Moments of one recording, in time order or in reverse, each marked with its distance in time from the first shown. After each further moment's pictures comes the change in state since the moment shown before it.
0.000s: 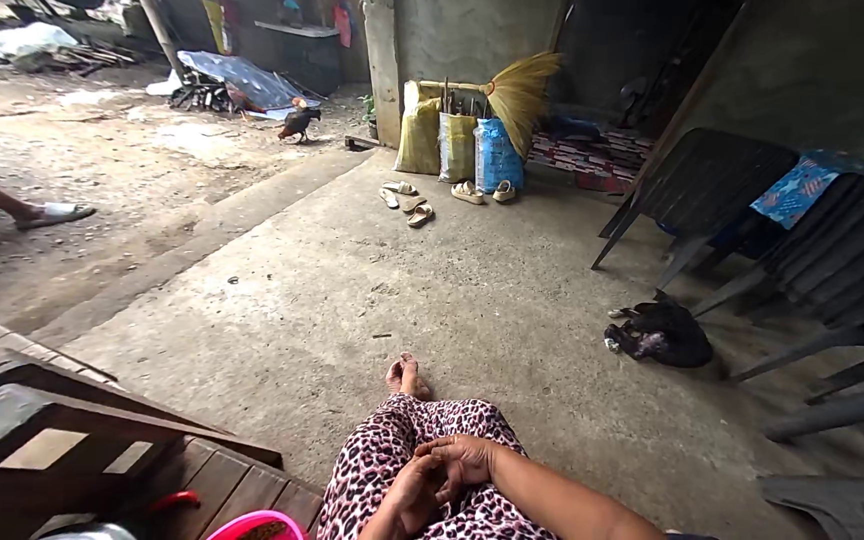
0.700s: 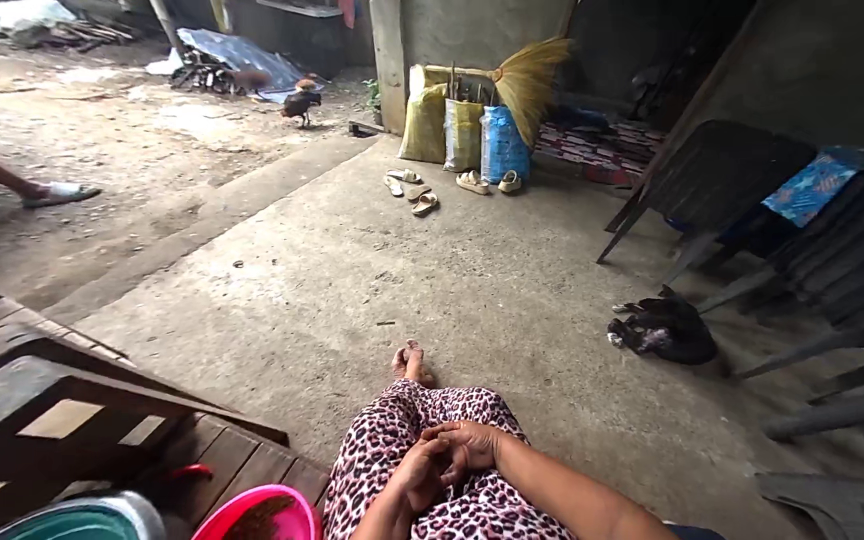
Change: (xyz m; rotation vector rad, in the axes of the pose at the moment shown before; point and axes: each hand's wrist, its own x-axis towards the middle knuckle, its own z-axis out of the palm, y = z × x) left_hand 0.003 0.000 0.000 0.051 -0.015 0.001; right_hand 0.043 0.055 -0.047 0.169 0.140 0.071
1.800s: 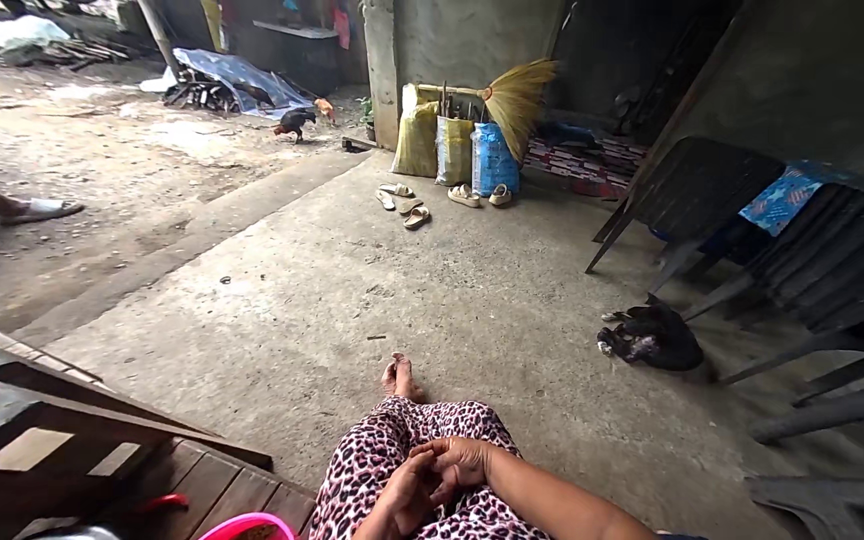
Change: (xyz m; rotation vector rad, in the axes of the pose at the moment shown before) left_hand -0.008 0.003 0.010 -0.033 0.057 -0.008; right_hand -0.001 0.003 -0.005 -0.027 -0.056 -0.056
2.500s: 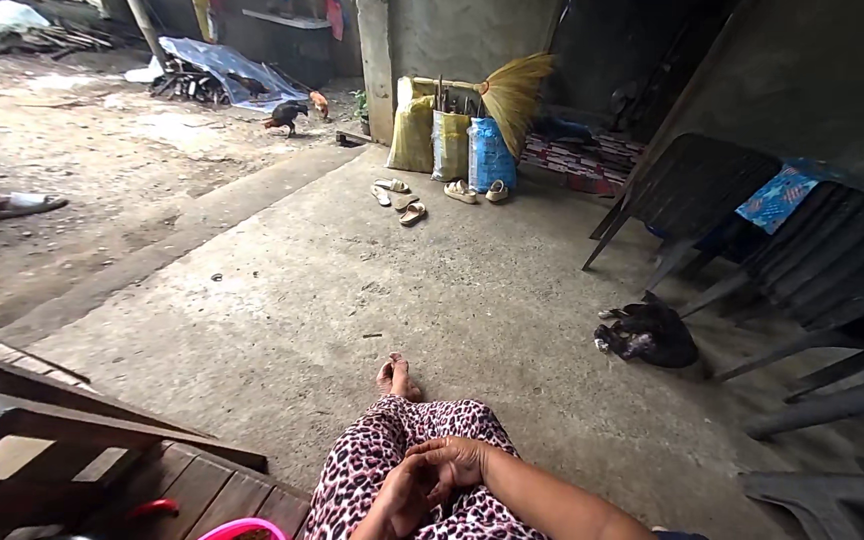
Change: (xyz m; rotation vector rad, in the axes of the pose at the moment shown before) left_hand -0.008 0.007 0.008 -0.054 0.054 -0.003; right_hand 0.003 -0.003 0.000 0.046 0.003 0.032
